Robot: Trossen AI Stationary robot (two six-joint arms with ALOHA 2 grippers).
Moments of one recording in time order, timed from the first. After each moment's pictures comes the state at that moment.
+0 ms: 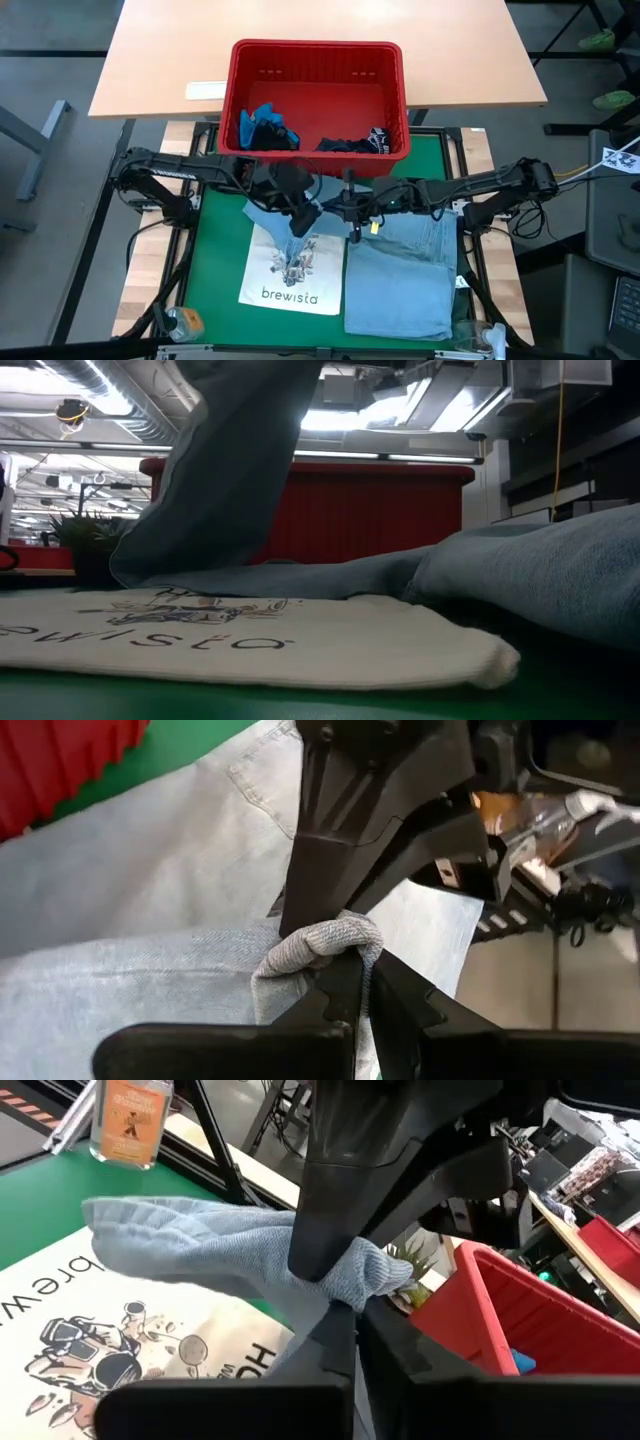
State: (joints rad) left arm -0.09 1.52 1.51 -0.69 -0.01 -0.72; right arm 0.12 1.46 1.08 0.14 0.09 -0.53
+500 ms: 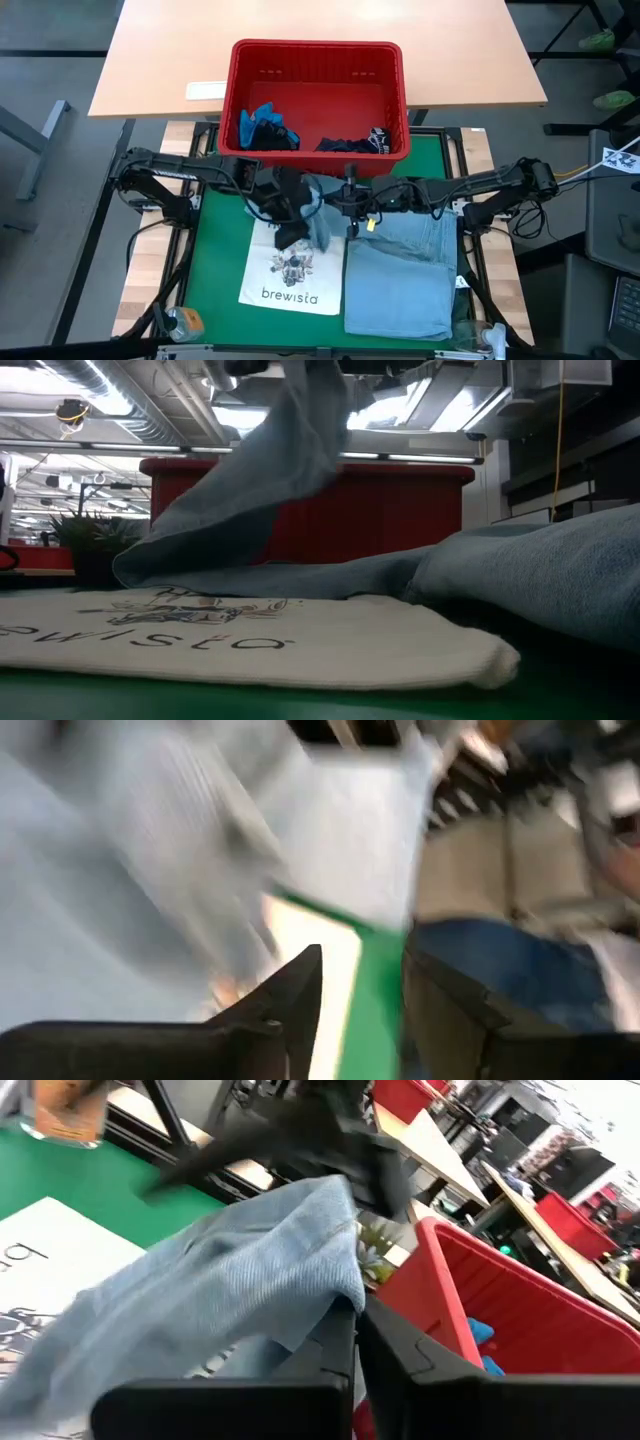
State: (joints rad) left arm -0.09 1.52 1.50 -0.78 0.29 -0.58; right arm 0.12 1.46 1.08 0.13 0.19 -0.53
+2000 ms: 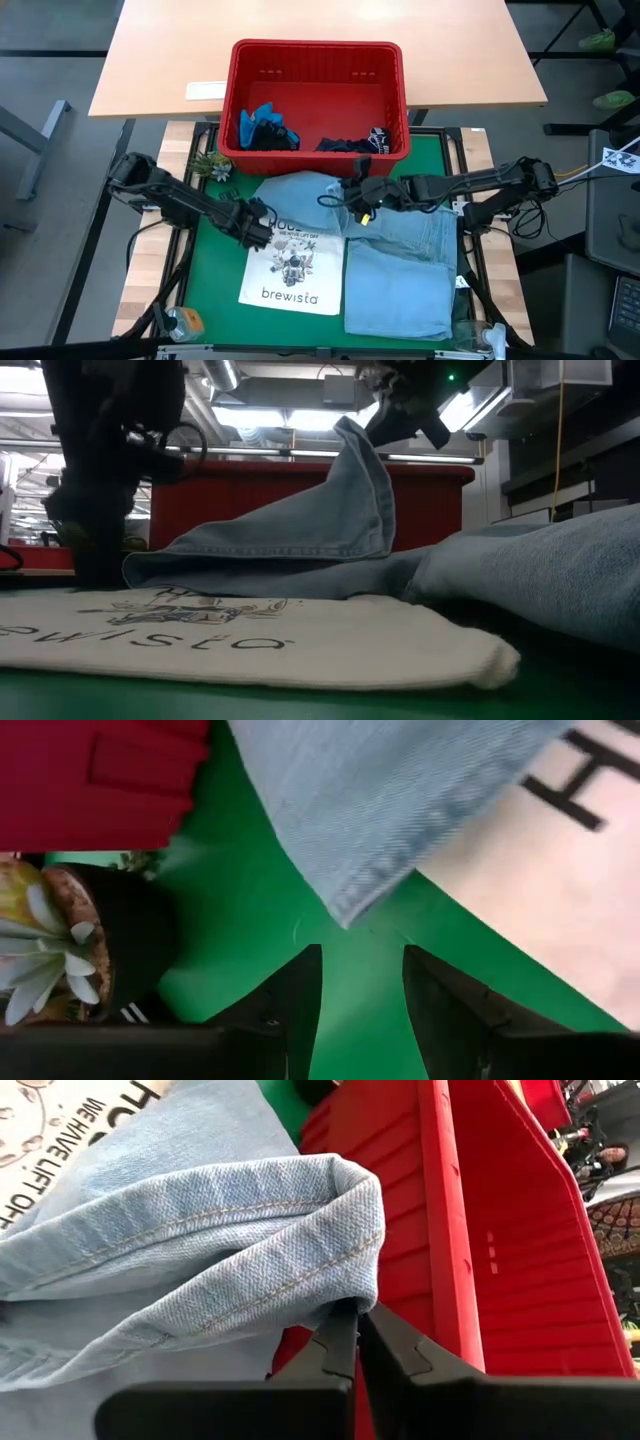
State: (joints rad) left arm -0.28 1.52 0.84 -1.09 -0.49 -0.84; right arm 0.07 1.46 1.08 -0.24 0.50 -0.61
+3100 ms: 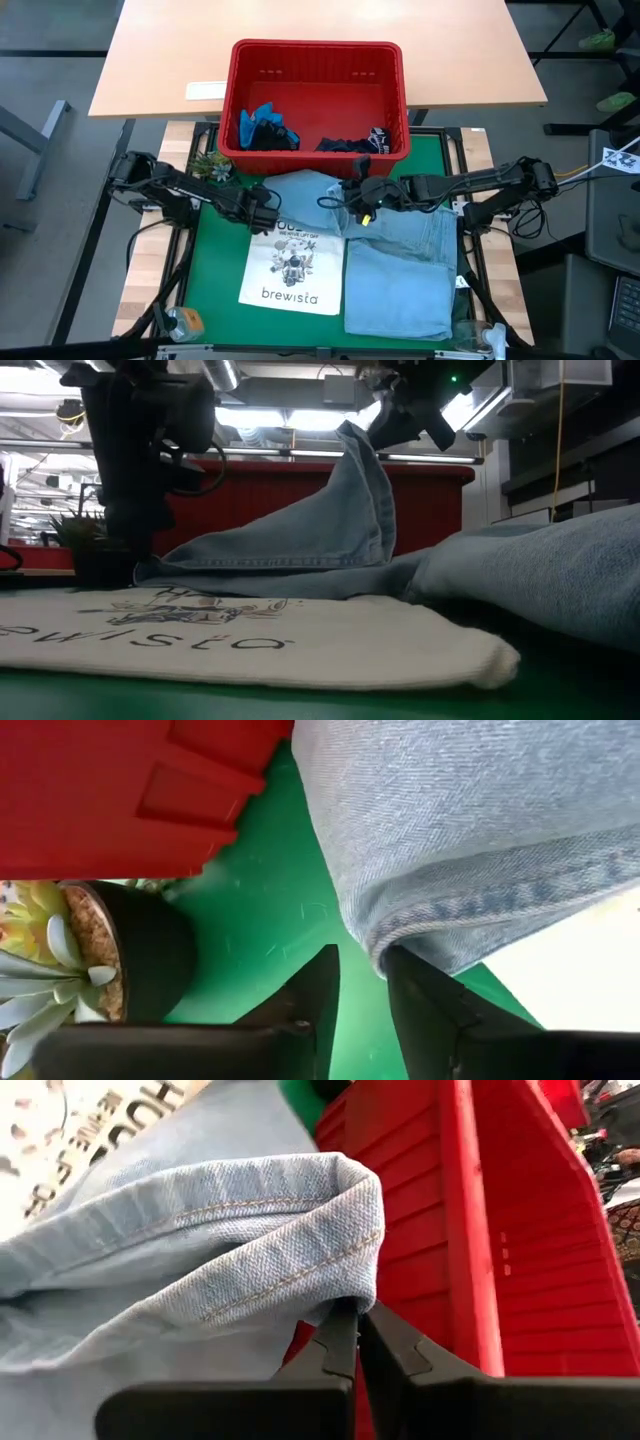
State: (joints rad) left arm -0.11 1.52 0.82 -0.98 -0.56 -0.80; right arm 0.07 1.46 1.08 -0.27 0.48 -0.61
